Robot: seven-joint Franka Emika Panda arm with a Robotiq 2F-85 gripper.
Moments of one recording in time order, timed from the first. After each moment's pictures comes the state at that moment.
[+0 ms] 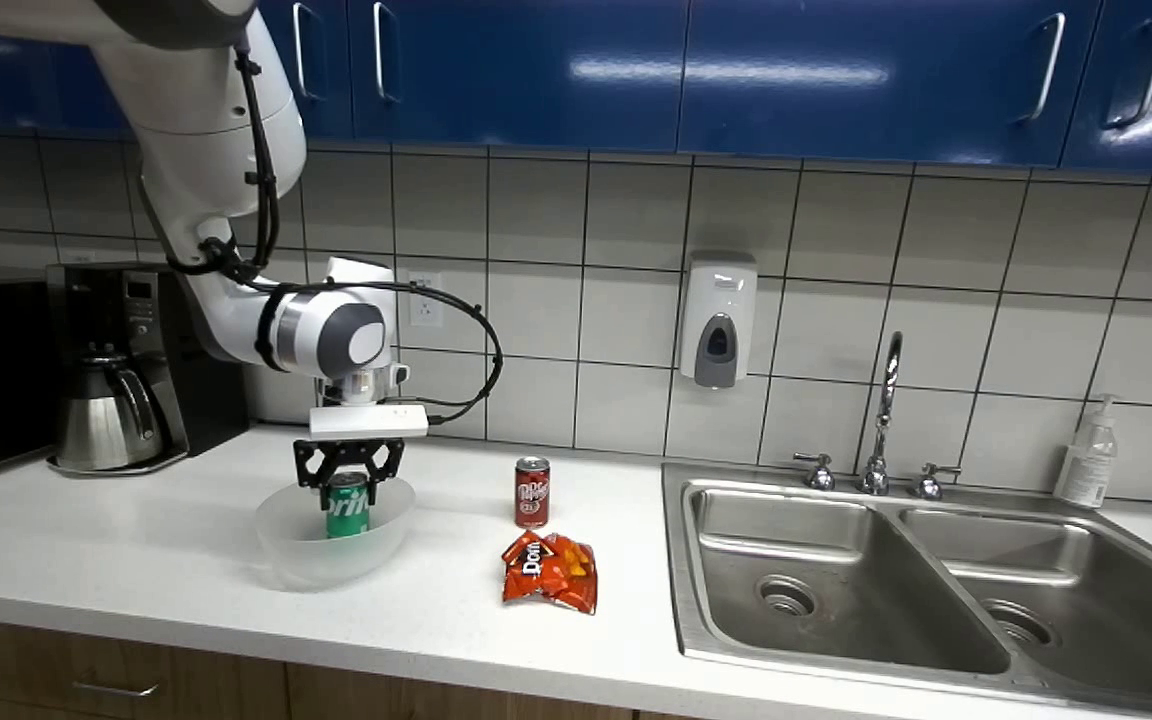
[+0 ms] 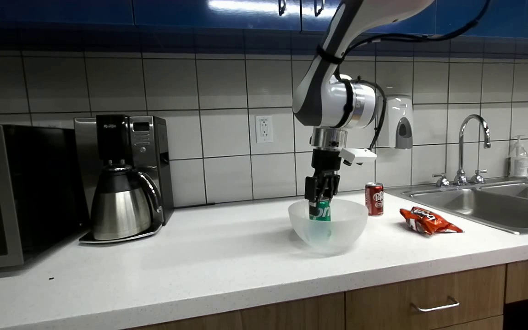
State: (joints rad) arm 0.01 0.47 0.12 -2.03 0.13 2.56 -0.70
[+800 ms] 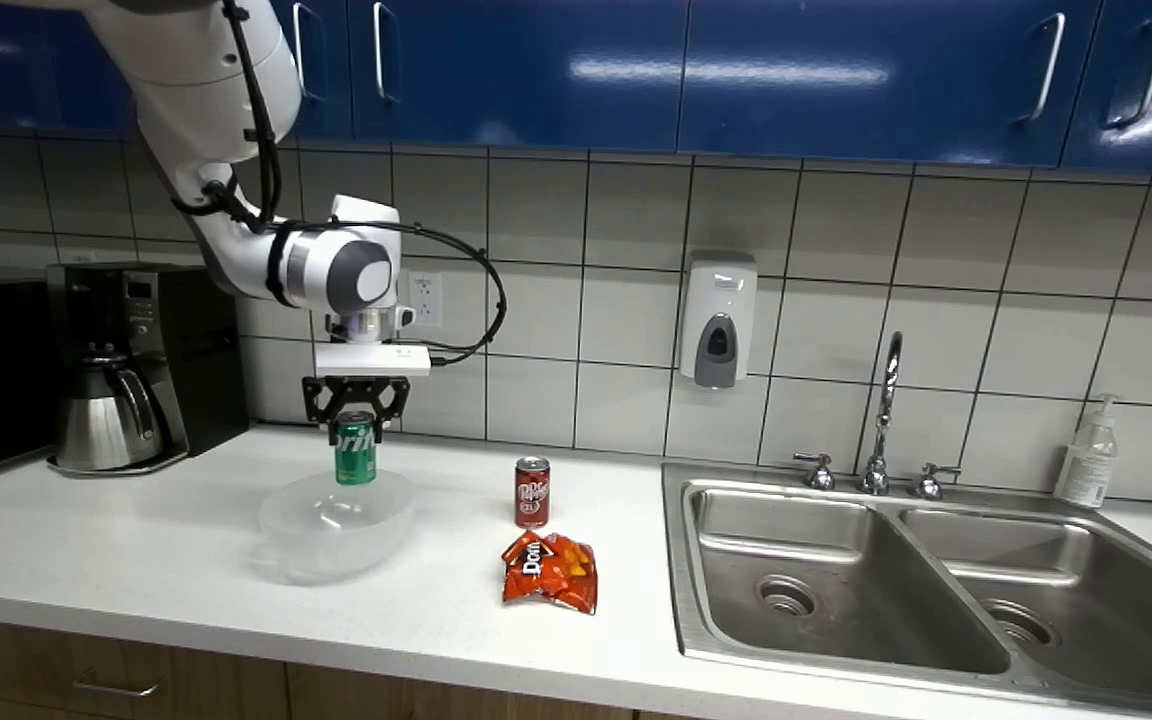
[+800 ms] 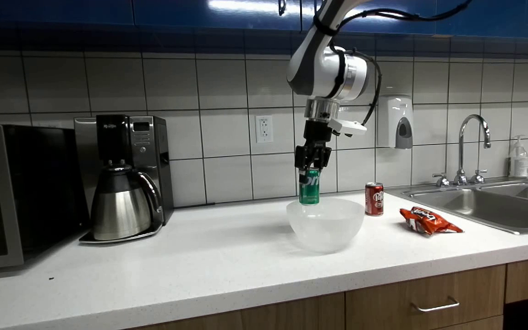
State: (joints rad) arm -0.01 0.41 0.14 -1.90 0.14 2.45 -0.66
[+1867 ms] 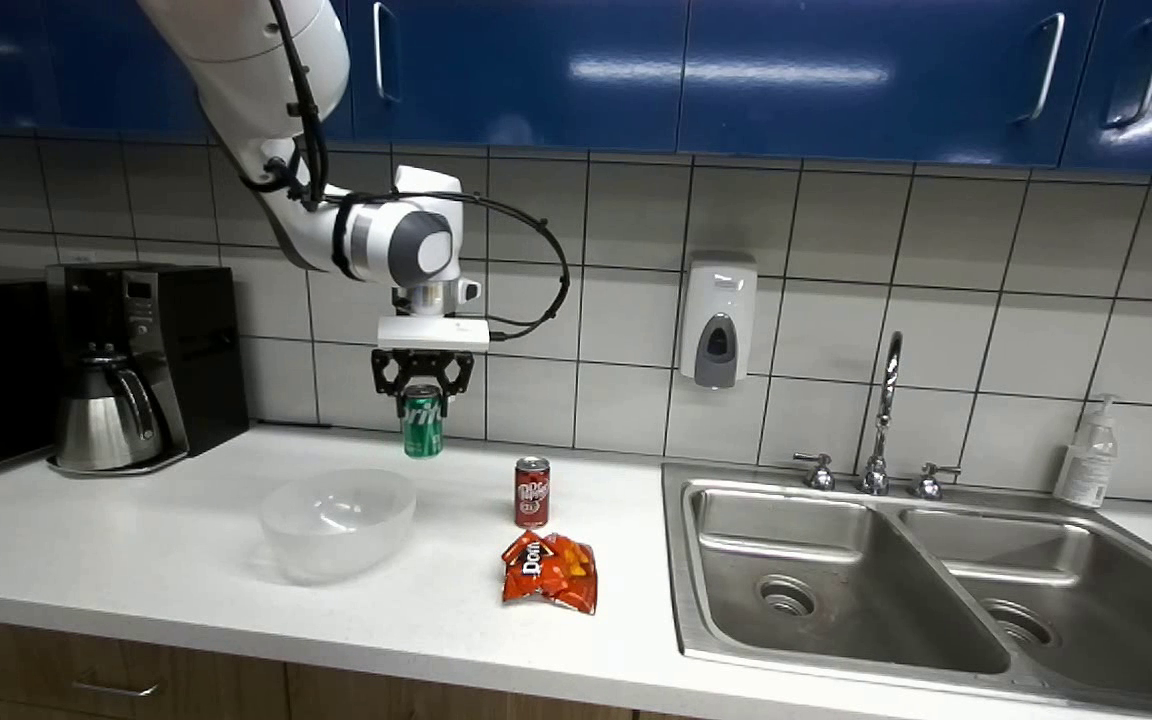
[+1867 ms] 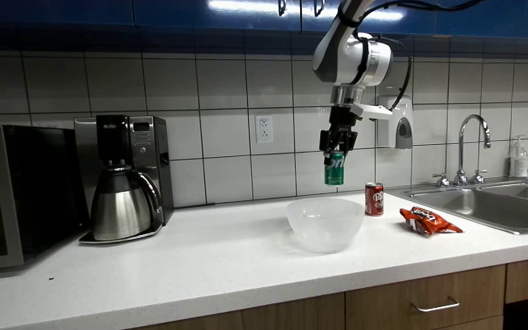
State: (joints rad) arm -0.08 0.39 0.08 -1.83 0.14 2.41 -0.61
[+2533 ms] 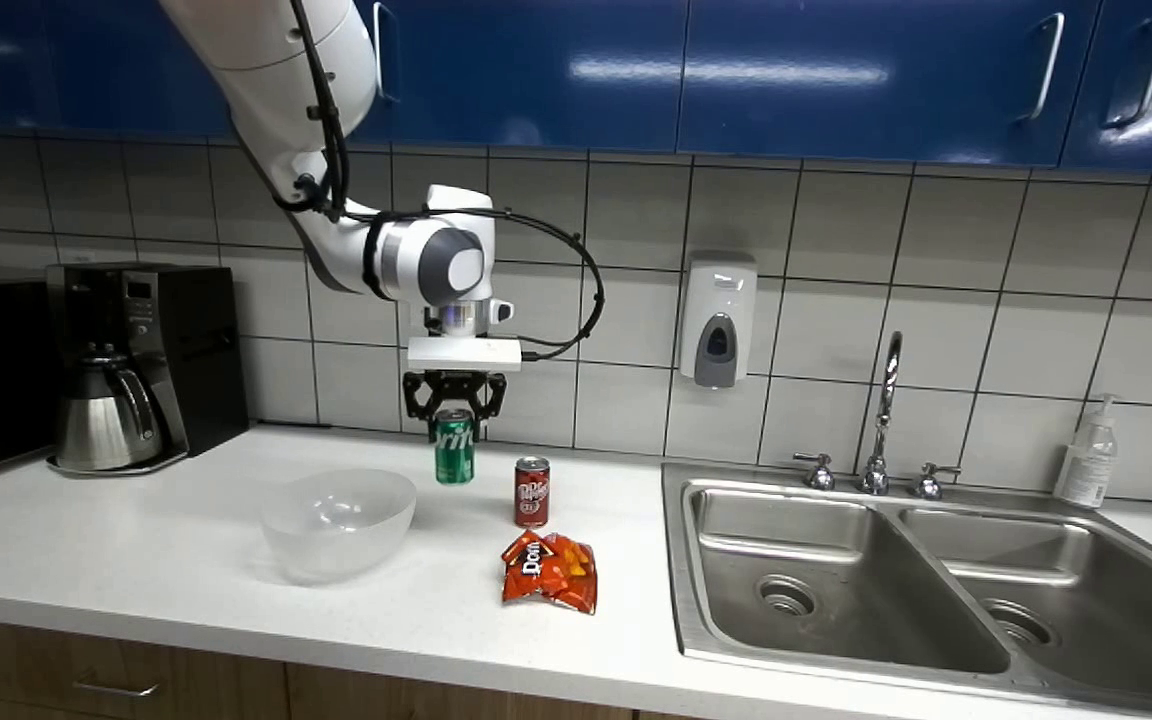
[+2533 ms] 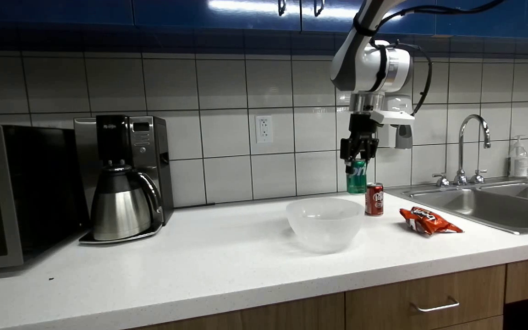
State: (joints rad) arm -0.11 0.39 0.02 -1.89 0.12 2.42 -0.61
